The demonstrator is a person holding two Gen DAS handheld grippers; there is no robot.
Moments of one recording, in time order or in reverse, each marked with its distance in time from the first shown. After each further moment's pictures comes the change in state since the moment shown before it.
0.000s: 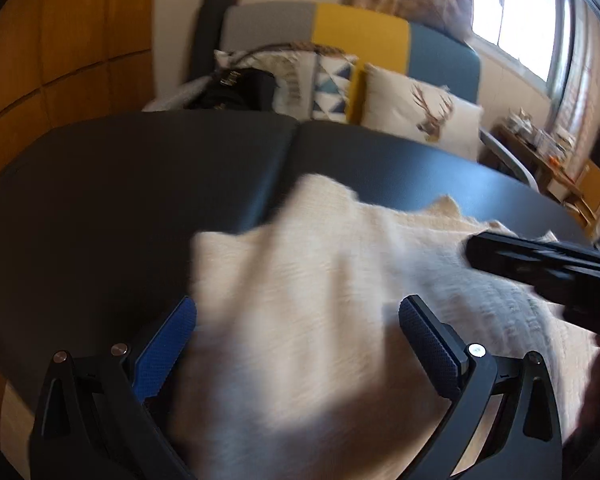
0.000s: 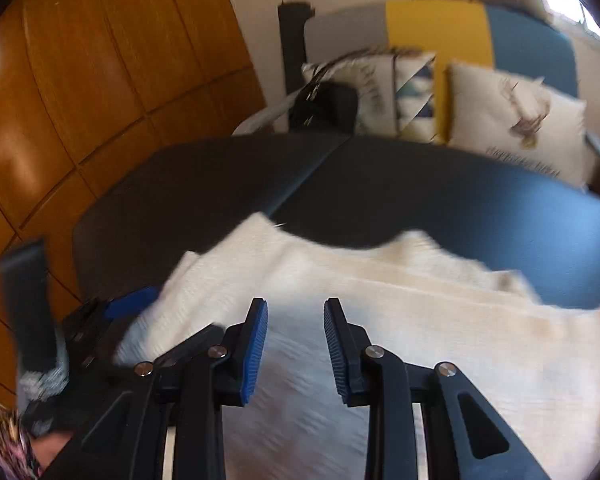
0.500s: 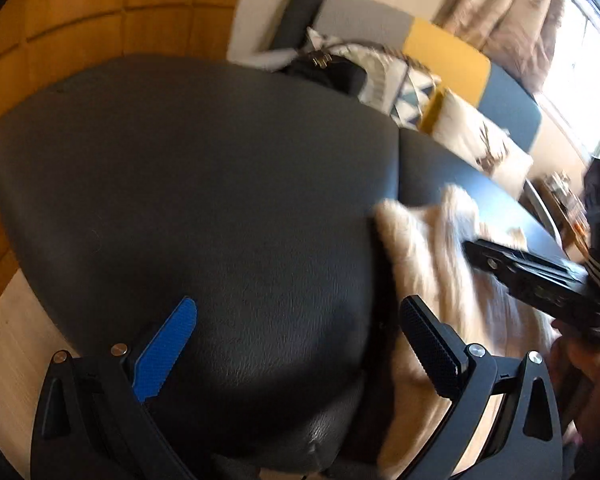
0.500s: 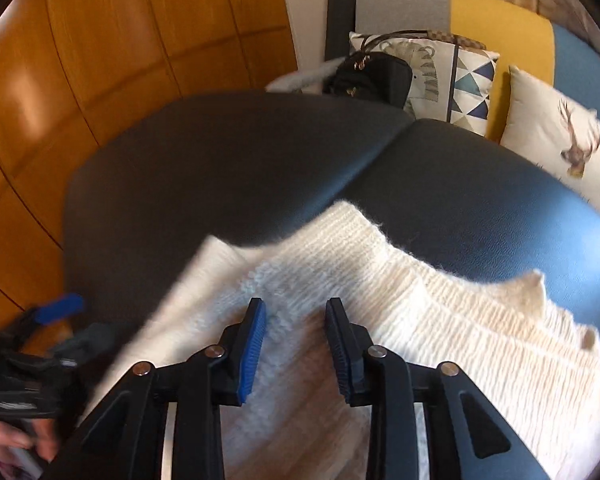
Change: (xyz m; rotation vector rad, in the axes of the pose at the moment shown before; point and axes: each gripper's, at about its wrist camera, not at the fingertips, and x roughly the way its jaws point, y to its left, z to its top) left arm -0.016 0.108 -0.035 -0.204 0.108 -0.025; right arm 0.084 0.060 0.013 -0.194 0.085 -0.064
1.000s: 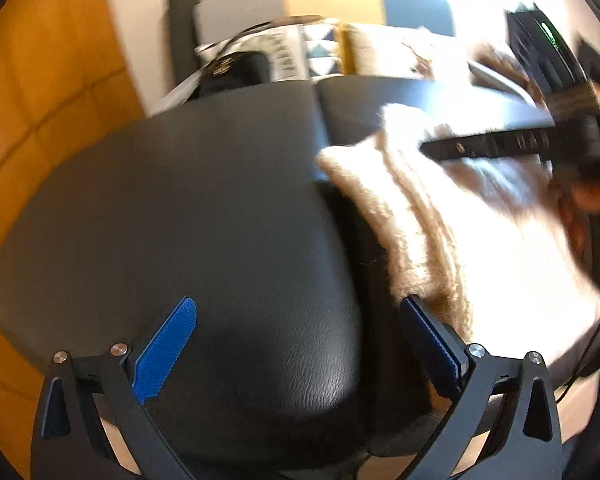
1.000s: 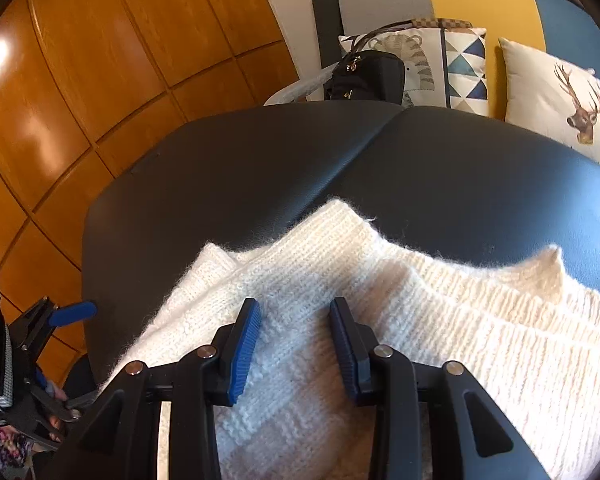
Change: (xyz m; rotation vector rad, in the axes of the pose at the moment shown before) left arm 0.006 -0.069 -0.012 0.553 -0.012 0.055; right arm -0.014 -0.052 -0.012 0.148 -0.042 0.149
